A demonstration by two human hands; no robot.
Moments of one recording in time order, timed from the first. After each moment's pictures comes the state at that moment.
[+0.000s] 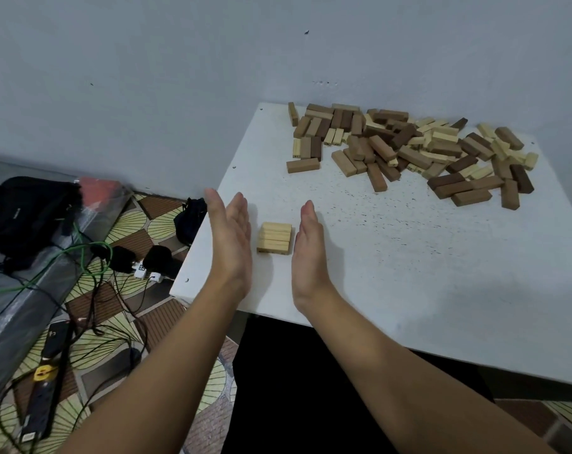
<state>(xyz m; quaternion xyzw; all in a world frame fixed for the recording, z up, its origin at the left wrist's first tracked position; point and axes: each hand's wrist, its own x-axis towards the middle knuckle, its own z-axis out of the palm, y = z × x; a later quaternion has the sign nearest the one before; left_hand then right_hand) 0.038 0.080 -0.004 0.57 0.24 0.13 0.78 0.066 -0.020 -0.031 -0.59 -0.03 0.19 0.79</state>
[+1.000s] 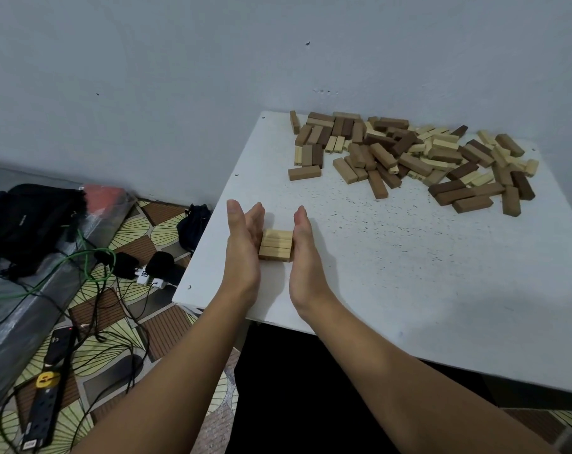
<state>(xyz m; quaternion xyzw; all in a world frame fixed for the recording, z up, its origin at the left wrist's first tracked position) 0.041 0.073 -0.013 0.61 0.23 0.14 0.74 0.064 -0.013 -0.029 -0.62 -0.04 0.22 0.76</state>
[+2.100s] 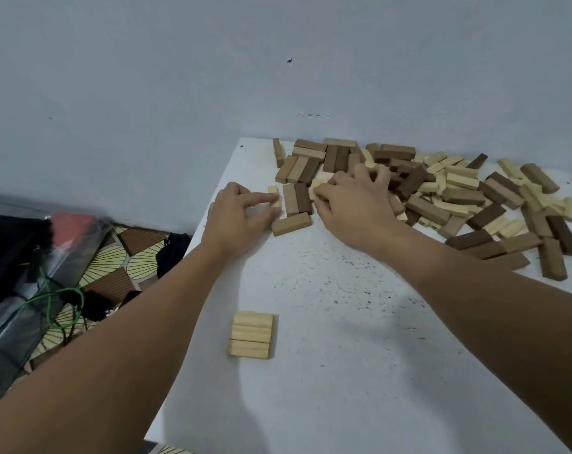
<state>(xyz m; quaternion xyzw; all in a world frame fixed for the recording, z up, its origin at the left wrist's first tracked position) 0.235 0.157 -0.040 0.92 0.12 0.13 0.35 0.314 -0.056 -0.004 -0.95 -0.30 -0.10 0.00</state>
